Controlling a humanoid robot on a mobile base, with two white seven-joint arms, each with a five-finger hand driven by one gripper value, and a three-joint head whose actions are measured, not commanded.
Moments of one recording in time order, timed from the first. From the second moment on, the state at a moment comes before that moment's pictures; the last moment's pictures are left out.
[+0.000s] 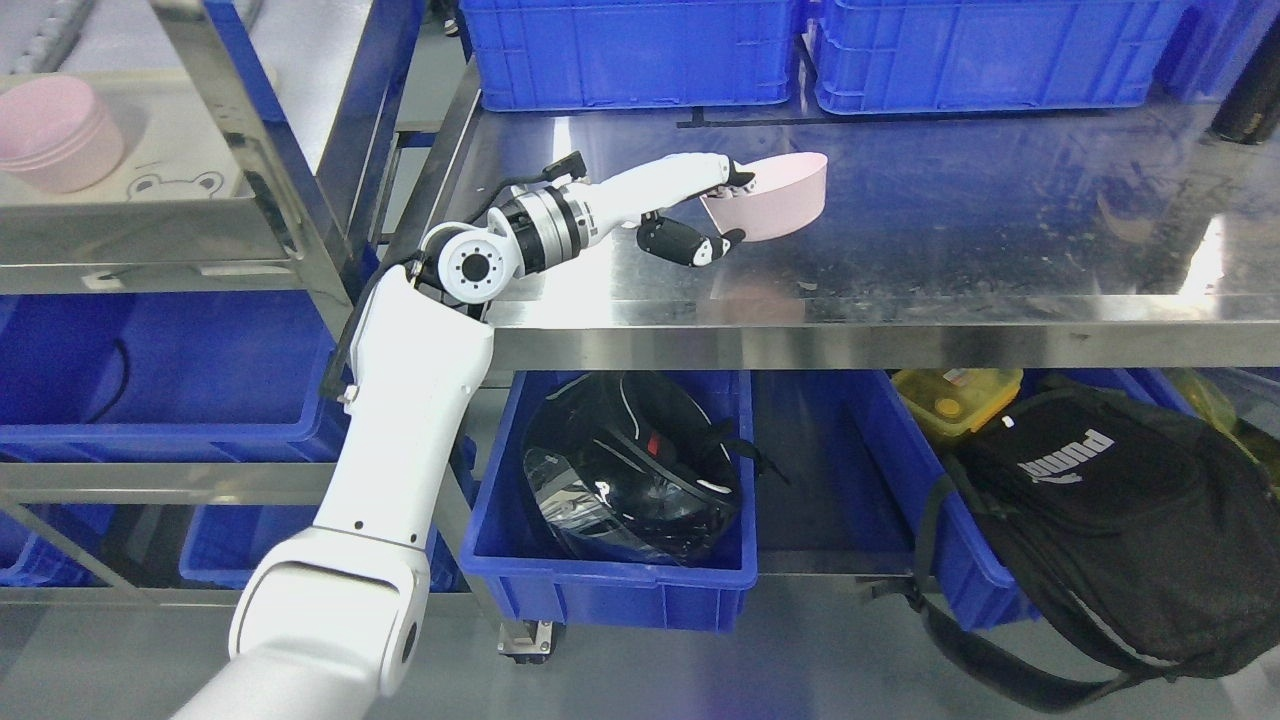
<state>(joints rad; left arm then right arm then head) -0.72 0.00 -0.16 -1.13 -0.52 -0.50 -0.78 0.00 0.00 0.05 0.00 0.05 -0.08 -0.03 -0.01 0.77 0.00</state>
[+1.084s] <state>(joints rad) -0.46 0.00 -0.10 -1.49 -0.43 -0.79 -0.92 0.00 0.00 0.05 0.00 0.05 -0.08 -0.03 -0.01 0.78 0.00</state>
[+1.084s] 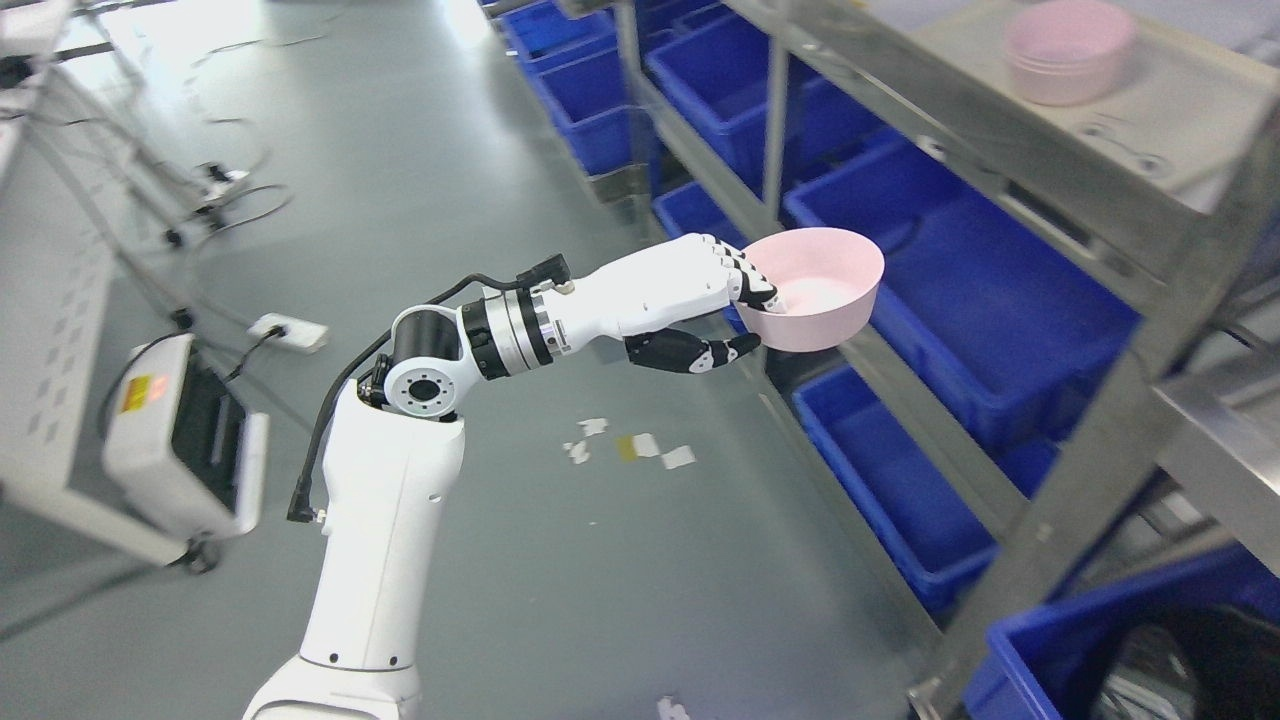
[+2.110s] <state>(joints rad) -0.46 0.00 -0.08 -1.54 -0.43 -0.79 -0.89 0.00 0.00 0.05 0.00 0.05 -0.08 -0.03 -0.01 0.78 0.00</state>
